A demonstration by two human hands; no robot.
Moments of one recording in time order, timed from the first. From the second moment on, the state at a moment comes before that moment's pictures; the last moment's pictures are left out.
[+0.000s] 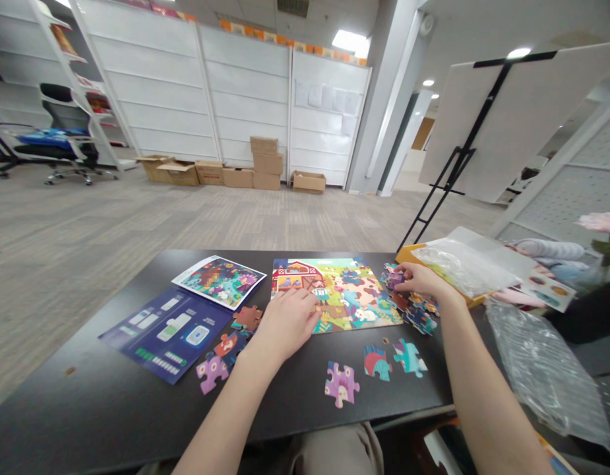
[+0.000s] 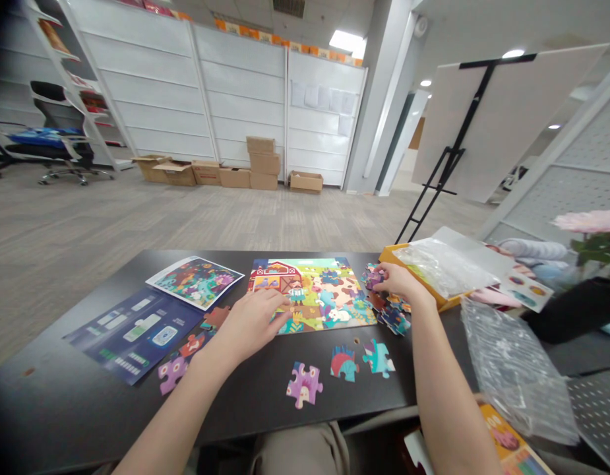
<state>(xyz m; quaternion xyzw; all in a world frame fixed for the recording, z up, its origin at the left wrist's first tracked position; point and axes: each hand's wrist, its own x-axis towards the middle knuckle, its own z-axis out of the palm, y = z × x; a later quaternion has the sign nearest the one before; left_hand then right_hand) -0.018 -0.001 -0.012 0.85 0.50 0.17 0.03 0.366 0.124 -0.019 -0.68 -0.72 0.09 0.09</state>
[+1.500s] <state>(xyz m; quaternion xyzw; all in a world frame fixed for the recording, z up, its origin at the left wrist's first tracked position) -0.142 -0.028 0.025 0.68 0.70 -0.01 0.20 0.381 0.139 -0.030 -0.72 -0.69 0.08 0.01</state>
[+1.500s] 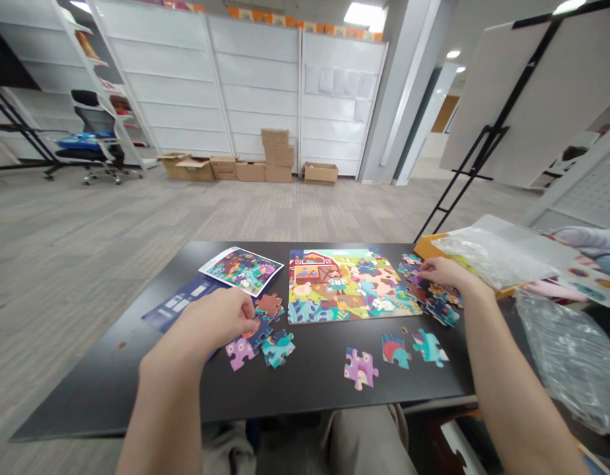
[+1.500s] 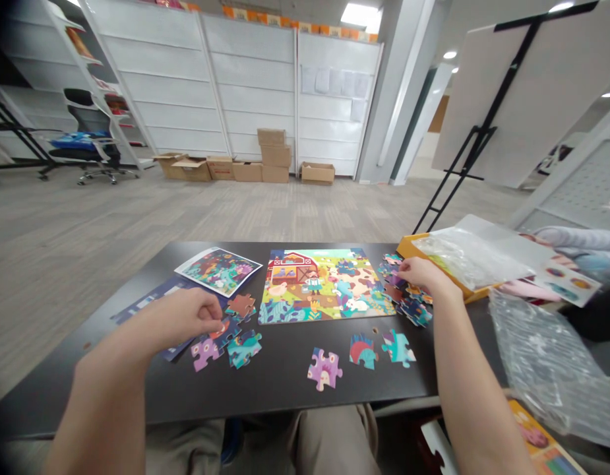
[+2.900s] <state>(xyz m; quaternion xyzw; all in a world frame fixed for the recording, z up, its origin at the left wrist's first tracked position) -0.092 -0.053 0.008 0.77 0.62 -0.04 0.14 0.375 0.137 -0.022 -0.72 -0.68 0.08 0.00</state>
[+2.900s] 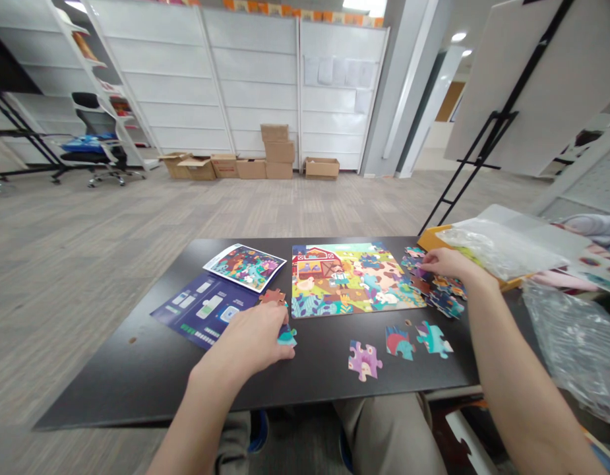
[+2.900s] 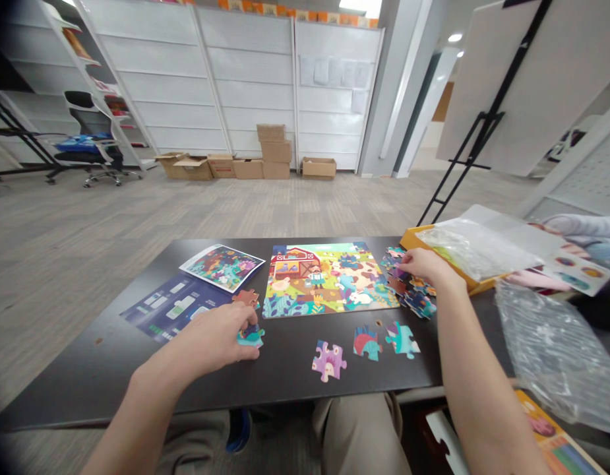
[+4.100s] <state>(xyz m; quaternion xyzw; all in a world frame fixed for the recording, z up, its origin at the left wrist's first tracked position) -0.130 -0.044 0.023 0.71 0.69 -0.06 0.11 0.371 0.131 -0.015 -0.73 -0.67 0.08 0.04</state>
